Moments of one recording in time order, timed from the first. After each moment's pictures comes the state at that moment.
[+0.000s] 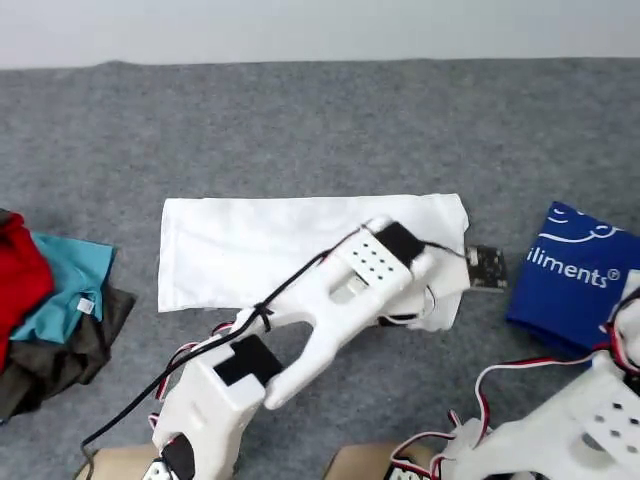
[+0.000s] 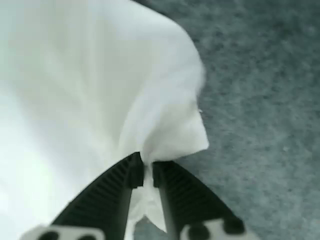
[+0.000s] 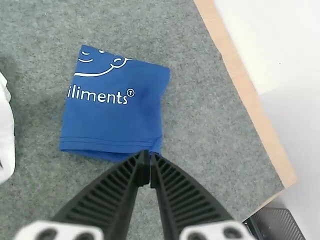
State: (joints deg) left arm 44.2 31.2 -17.2 85.4 -31.3; right arm 45.2 -38.2 -12.1 100.5 30.3
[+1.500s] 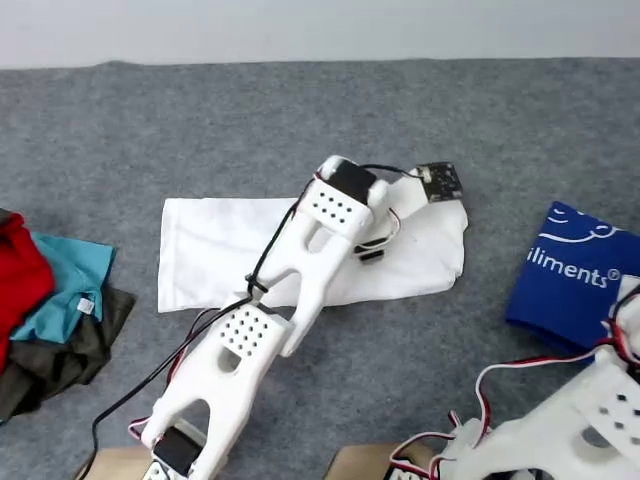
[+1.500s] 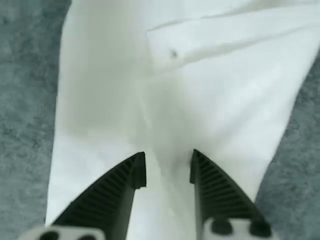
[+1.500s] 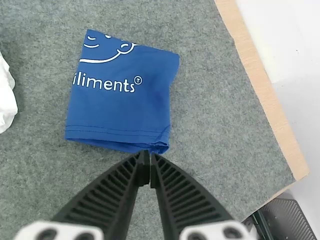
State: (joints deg) left arm 29.9 65.2 -72.0 98.9 -34.3; right arm 45.2 -38.6 -8.0 100.5 30.3
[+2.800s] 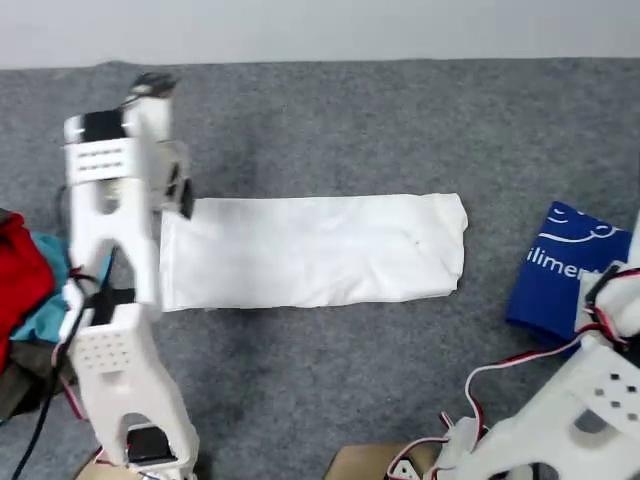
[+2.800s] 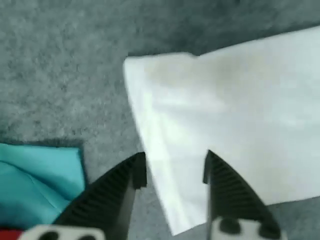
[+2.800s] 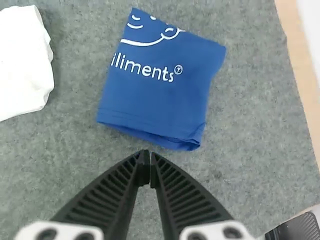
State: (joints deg) left arm -13.9 32.5 -33.5 99.3 -13.0; right arm 37.5 -38.8 -0.2 100.5 30.4
